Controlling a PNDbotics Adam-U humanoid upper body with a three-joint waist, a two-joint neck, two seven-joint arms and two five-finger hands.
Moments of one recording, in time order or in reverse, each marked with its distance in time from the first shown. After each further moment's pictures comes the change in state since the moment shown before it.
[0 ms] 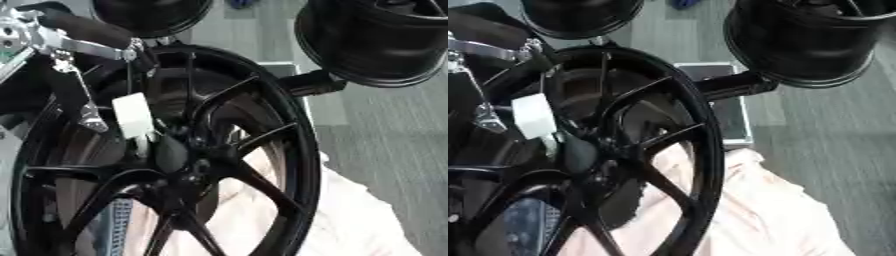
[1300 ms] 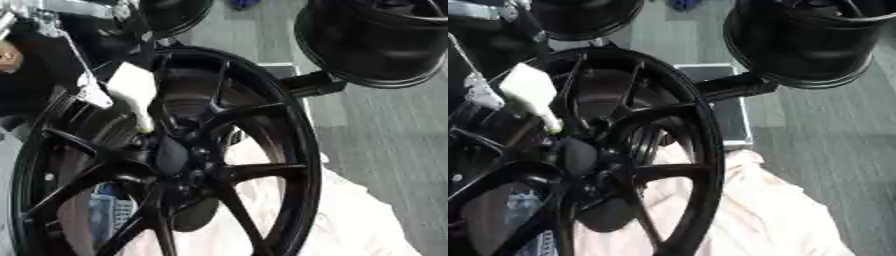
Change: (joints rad) left arm -0.064 -0.017 0.185 -0.033 -0.001 0.040 0.141; right arm 0.004 0.005 -0.001 0.000 -0.001 -0.002 0.002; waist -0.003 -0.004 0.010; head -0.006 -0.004
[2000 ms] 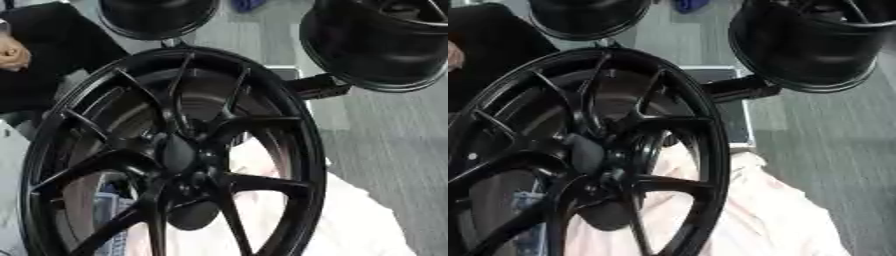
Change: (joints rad) left arm 0.237 0.184 0.342 0.254 -0.011 0.005 0.256; right arm 0.013 0.000 -0.015 0.000 0.004 -0.002 -0.014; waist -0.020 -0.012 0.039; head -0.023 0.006
